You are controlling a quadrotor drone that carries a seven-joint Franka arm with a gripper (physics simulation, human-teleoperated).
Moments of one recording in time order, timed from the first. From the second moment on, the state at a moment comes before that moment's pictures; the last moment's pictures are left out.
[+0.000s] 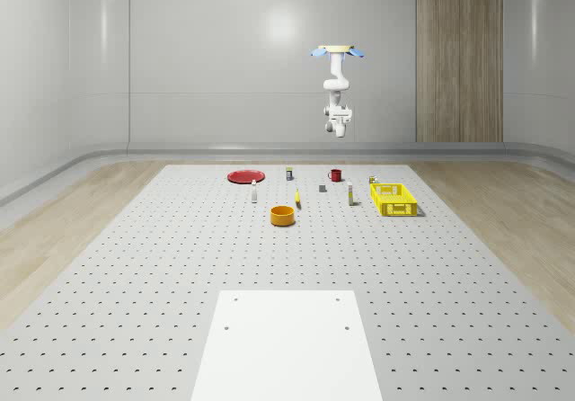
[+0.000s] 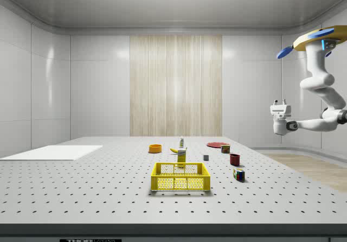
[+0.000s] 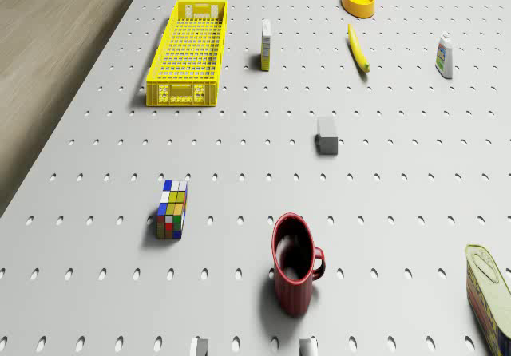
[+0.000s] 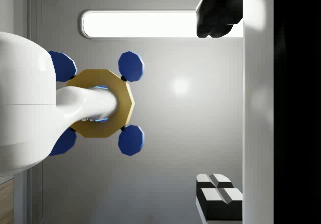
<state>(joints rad) 0.00 -0.79 0.00 -2.34 0.00 1.55 0.79</state>
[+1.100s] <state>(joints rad) -0.01 -0.70 0.00 -2.04 0.00 1.36 0.78</state>
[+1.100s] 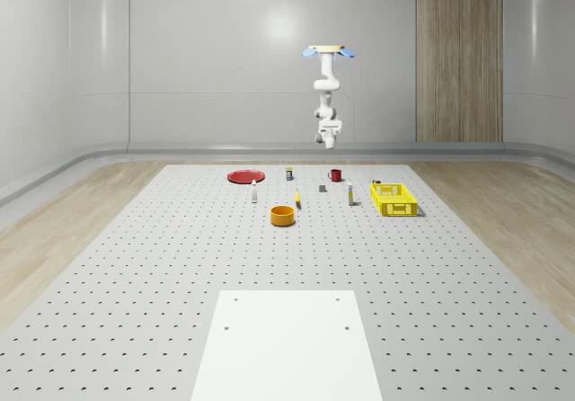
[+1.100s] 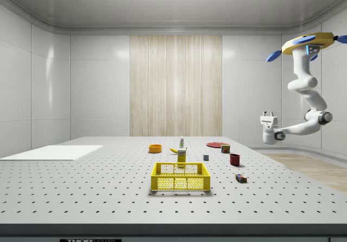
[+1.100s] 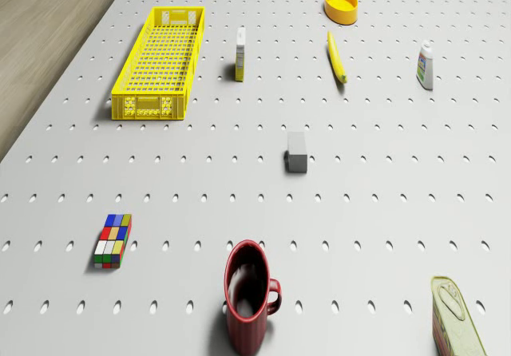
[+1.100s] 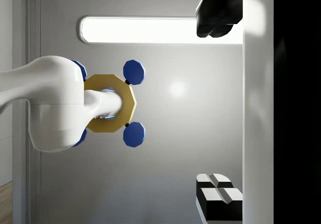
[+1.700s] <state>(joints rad) -0.01 -0.71 0.01 -2.04 0.00 1.37 0.78</state>
